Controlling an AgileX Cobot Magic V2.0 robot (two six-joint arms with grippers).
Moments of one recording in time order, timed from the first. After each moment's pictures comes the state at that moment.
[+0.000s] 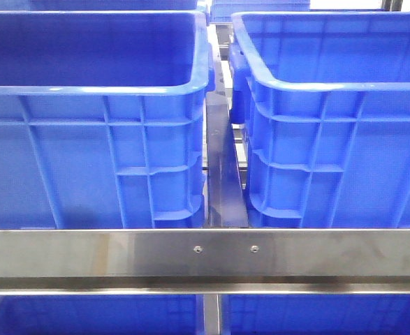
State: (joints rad) left arm -0.03 0.87 -0.94 0.00 0.79 -0.07; right arm 0.04 -0.01 0.03 0.02 -0.04 -0.03
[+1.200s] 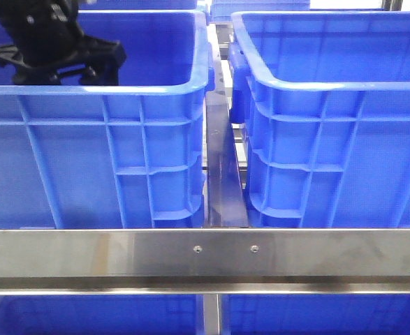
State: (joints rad) left arm -0.33 1.82 -1.44 -0.11 0.72 0.04; right arm 0.04 -0.01 0.03 0.02 -0.04 -0.03
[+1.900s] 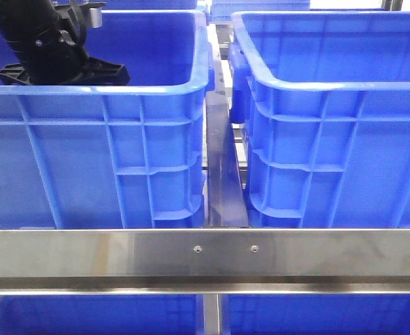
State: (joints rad) left arm -0.33 1.87 -1.44 -0.11 0.72 0.04; right arm 0.04 -0.01 0.03 0.02 -0.04 -0.03
